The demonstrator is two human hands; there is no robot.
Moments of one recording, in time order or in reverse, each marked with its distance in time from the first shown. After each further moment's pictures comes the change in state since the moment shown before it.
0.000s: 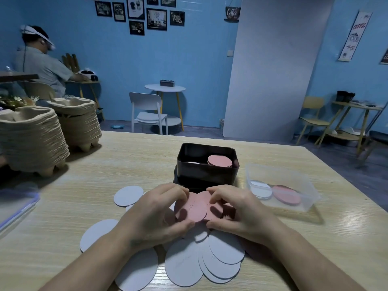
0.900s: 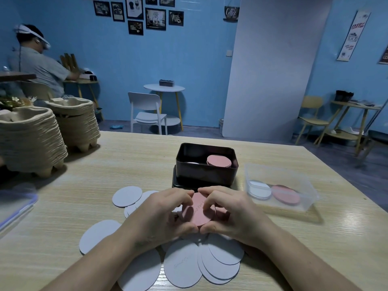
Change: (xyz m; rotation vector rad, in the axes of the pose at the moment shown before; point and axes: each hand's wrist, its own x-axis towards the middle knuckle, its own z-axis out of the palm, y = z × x) left_hand 0.004 -0.008 0.017 -0.072 -0.007 0.011; right_hand 0.006 -0.007 0.012 0.065 0.088 -0.121
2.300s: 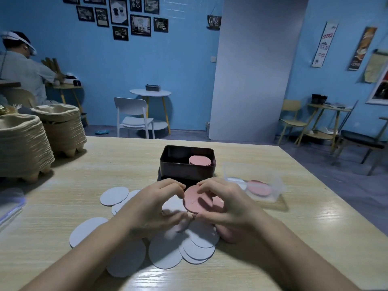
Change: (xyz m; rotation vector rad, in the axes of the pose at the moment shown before) left_hand 0.015 0.023 -0.008 0.081 -0.078 0.030; right_hand -0.018 -0.009 -0.037 -0.089 -0.014 0.040
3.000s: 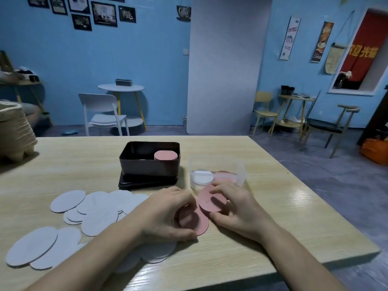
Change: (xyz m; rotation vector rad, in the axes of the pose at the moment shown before) left_hand 0.053 0.059 0.065 0.007 -0.267 0.110; right_hand -0.098 0.030 -0.043 -0.103 0.099 0.334
